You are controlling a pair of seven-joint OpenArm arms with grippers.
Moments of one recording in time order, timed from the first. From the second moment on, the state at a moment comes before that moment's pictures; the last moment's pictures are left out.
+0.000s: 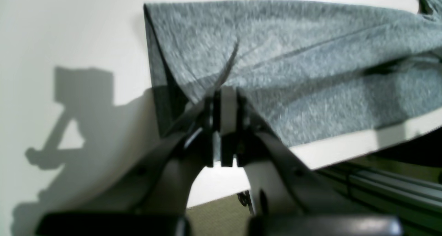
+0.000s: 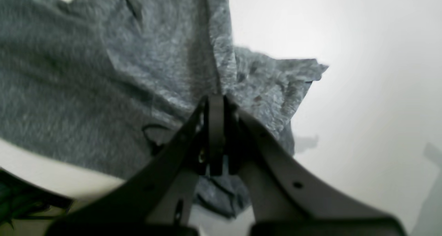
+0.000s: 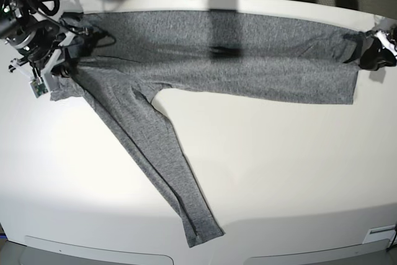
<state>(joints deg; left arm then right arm) 28.9 -32.7 -28.3 98.2 -58.3 -32.8 53.1 -26.8 23.3 27.1 117.3 25.4 34.8 -54.4</state>
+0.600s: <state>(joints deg) 30.5 -26.3 -28.3 98.2 -53.8 -32.8 52.6 -28.8 27.1 27.1 117.1 21.1 34.8 -54.2</state>
